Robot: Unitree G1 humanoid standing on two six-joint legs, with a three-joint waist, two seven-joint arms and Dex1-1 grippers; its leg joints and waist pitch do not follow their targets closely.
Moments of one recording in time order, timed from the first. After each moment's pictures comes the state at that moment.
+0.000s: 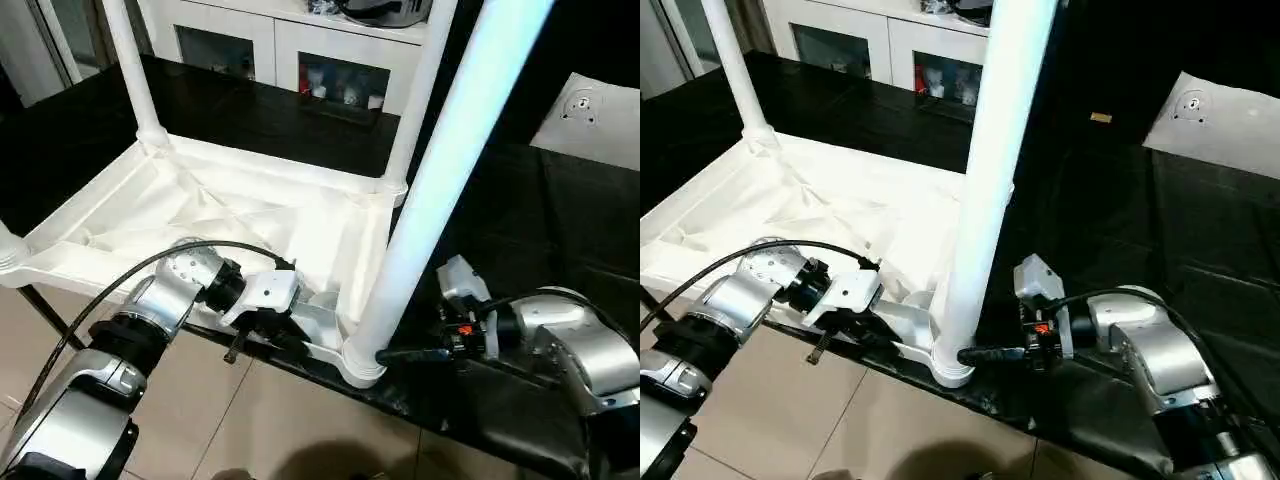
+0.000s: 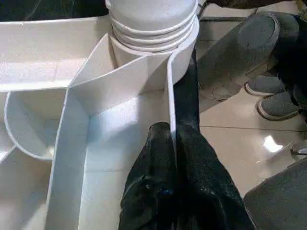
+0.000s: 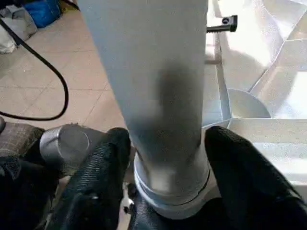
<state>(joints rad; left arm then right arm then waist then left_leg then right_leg) -0.67 0.43 -0.41 0.67 0.03 -0.20 -1.58 -0.29 -0.55 0.21 0.08 0.33 0.31 1.36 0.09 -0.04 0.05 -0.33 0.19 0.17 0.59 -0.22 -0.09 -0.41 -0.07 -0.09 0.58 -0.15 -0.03</state>
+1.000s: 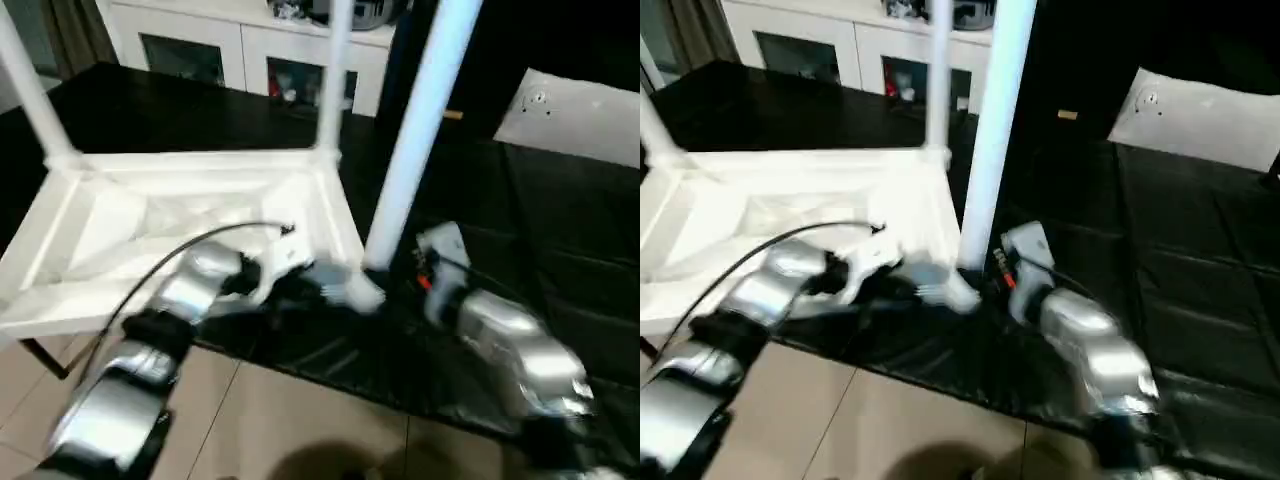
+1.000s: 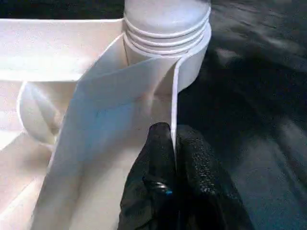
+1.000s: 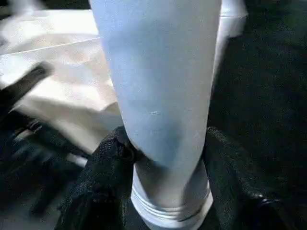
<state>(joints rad) -0.77 0.22 -0.29 0.86 0.11 0.11 -1.00 -0.32 -0.09 0.01 0.09 0.15 0.55 0.41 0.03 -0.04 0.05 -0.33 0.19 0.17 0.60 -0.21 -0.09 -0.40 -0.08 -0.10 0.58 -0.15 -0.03</state>
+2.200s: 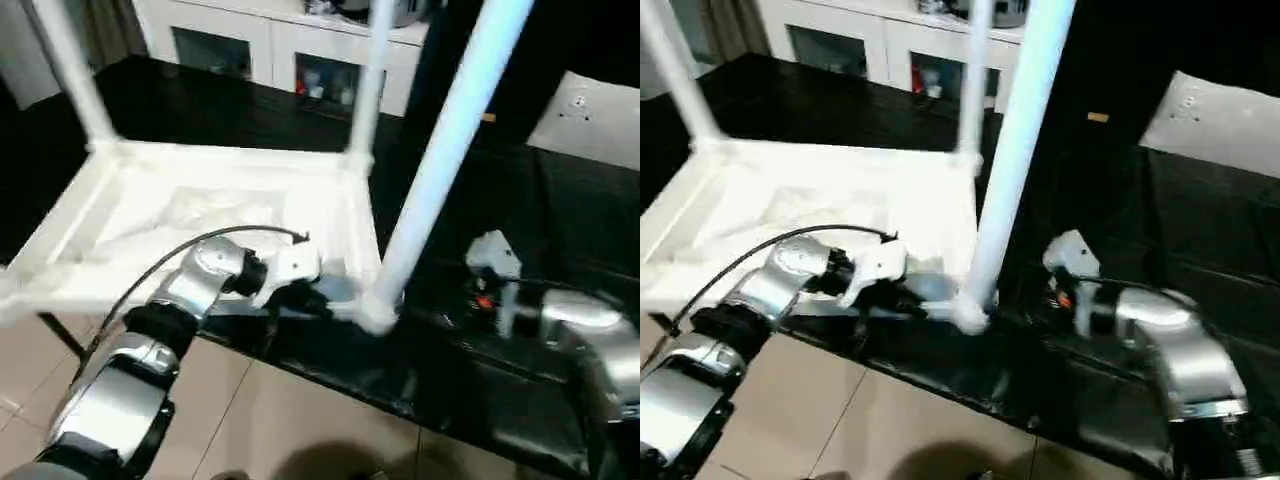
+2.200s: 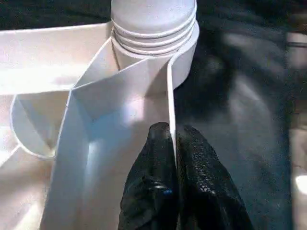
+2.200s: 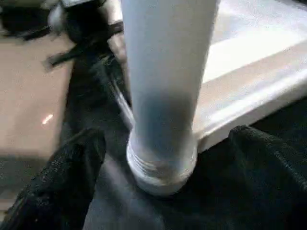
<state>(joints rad) -0.75 0.33 -0.35 0.86 0.08 -0.17 -1.39 -0.23 -0.59 0.06 0.02 0.29 0.37 1.13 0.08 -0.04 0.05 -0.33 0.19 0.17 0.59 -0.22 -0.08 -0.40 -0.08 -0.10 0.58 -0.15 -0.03</state>
